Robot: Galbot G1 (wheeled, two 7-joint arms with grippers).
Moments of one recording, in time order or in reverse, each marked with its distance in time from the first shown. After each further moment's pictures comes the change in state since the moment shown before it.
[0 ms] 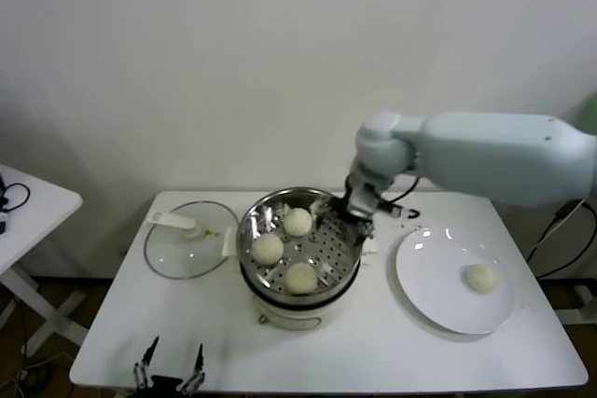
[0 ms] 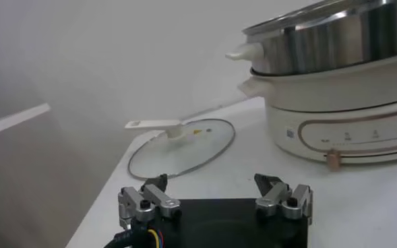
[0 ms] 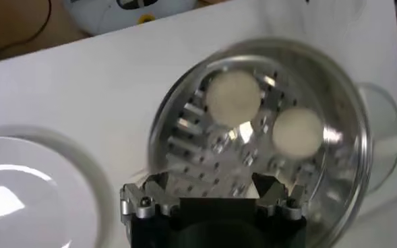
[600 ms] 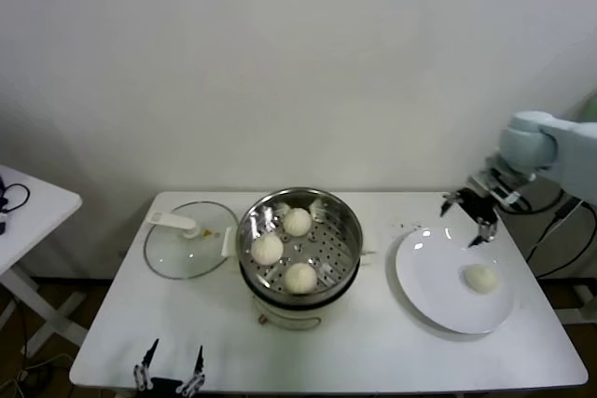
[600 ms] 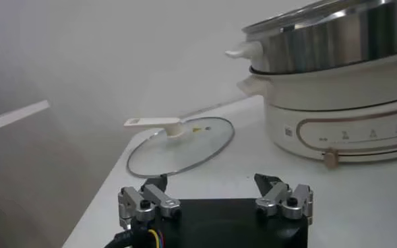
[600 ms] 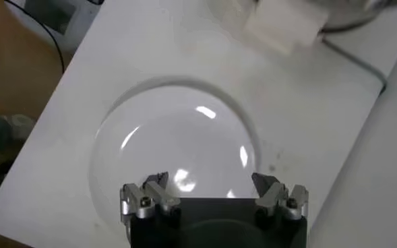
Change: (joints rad) left arm 0.002 0.000 0.001 0.006 -0.005 0.003 0.001; right arm -0.086 -0.355 -0.089 -0.200 0.010 -0.145 -0.028
